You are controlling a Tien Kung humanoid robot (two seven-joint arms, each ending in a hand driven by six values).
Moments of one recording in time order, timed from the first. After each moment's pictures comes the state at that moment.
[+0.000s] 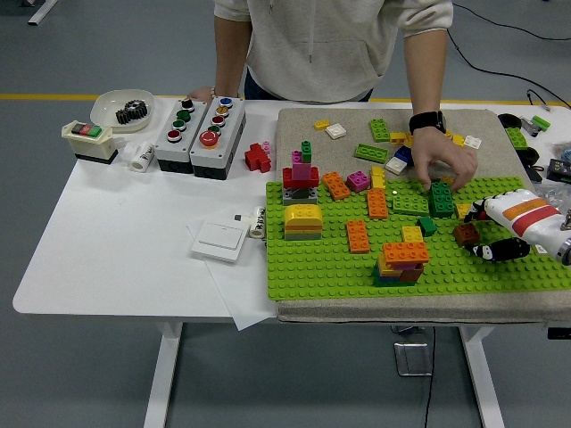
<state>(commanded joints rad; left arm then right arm) -0.18 0.09 -0.29 -0.30 0.56 0.19 0.21 0.58 -0.55 0.76 0.88 -2.09 -0.22 0.30</state>
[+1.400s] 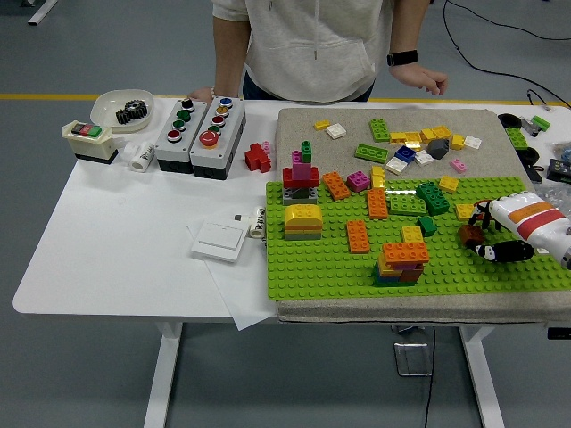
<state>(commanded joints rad) -0.17 0.09 -0.31 -0.30 0.59 0.18 0.22 0.54 -0.56 0.80 0.89 -2.08 -0.27 0.33</state>
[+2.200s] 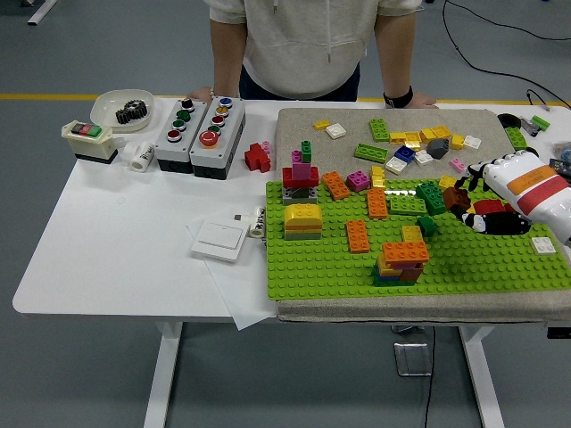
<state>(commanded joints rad) -0.18 0.09 -0.30 -0.30 0.58 0.18 0.22 0.40 -0.65 1.00 1.36 -2.15 -0.24 0.25</state>
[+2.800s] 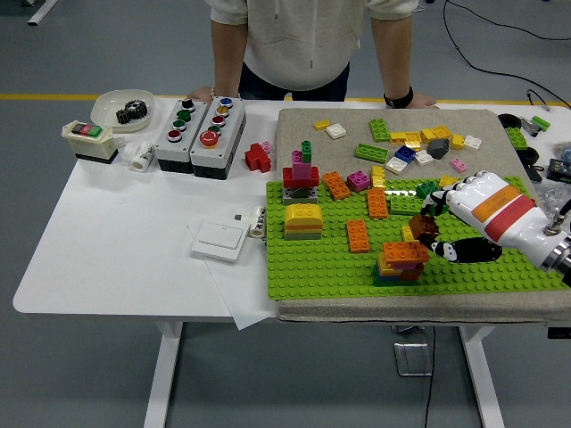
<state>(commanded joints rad) -0.18 0.09 -0.30 -0.30 0.58 0.18 0.22 0.35 -0.67 0.94 1.54 -2.21 -0.18 0.19</state>
